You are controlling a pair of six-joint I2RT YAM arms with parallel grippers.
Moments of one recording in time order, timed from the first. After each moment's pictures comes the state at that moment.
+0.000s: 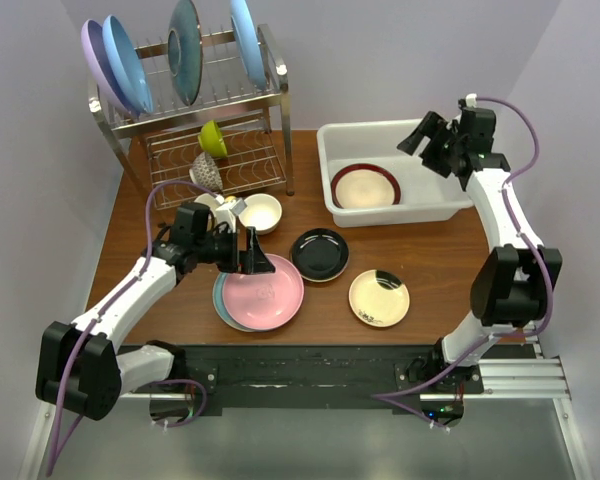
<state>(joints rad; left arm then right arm) -0.30 1.17 0.73 -0.37 0.67 -0.36 -0.05 1.68 1.51 -0.41 -0.26 0.53</state>
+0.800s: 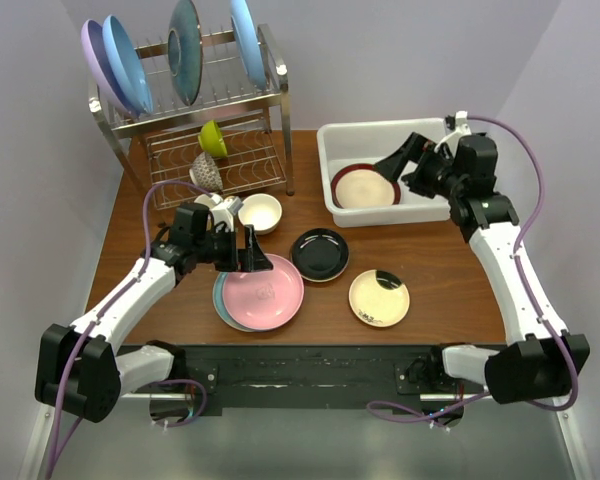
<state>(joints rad) -0.30 1.15 0.73 -0.37 0.59 -0.38 0.10 1.24 1.24 -0.38 -0.36 0.57</state>
